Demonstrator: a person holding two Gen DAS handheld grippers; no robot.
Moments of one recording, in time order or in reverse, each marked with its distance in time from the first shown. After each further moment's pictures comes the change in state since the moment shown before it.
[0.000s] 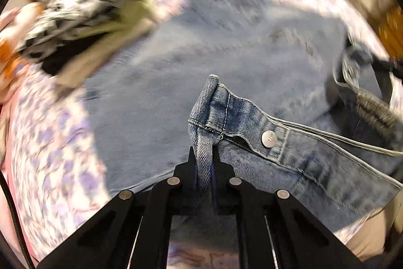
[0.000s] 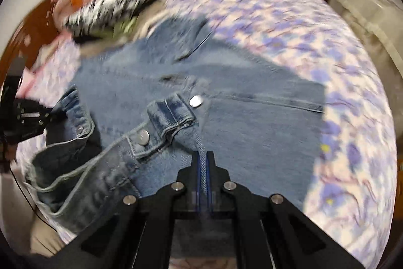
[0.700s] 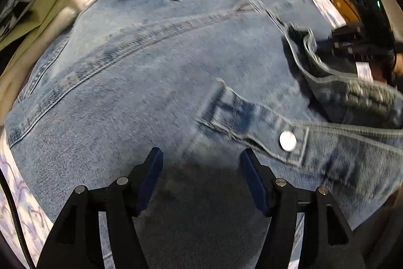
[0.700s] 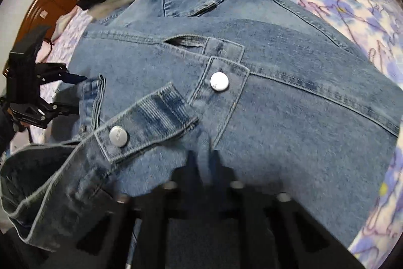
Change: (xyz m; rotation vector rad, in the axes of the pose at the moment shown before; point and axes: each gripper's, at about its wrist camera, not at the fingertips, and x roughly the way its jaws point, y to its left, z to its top) left arm 0.104 -0.007 0.030 0.260 0.187 -0.349; right arm 0.115 0.004 0.023 -0.126 0.291 0.205
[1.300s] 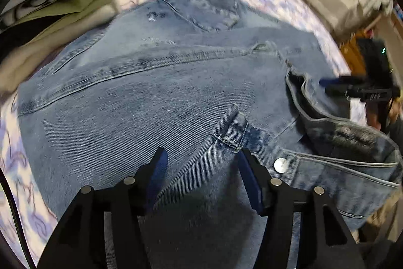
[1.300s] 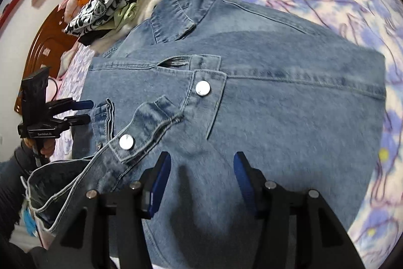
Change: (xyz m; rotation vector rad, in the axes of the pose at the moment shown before) left arm -0.025 0.022 -0.015 -0.198 -0.165 -0.027; right arm -0.025 -0.025 -0.009 0.153 -0.105 0.095
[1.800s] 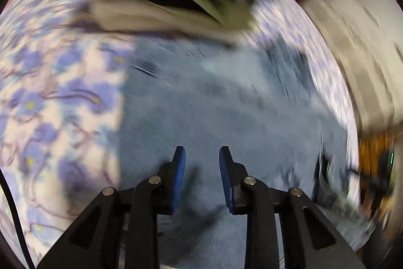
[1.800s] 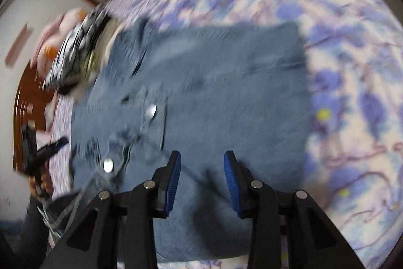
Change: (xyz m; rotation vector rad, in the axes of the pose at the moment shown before) left arm -0.049 0.100 -0.035 -0.460 -0.176 0.054; right arm -0.042 -0.054 -0.017 0.279 -0.082 -0.047
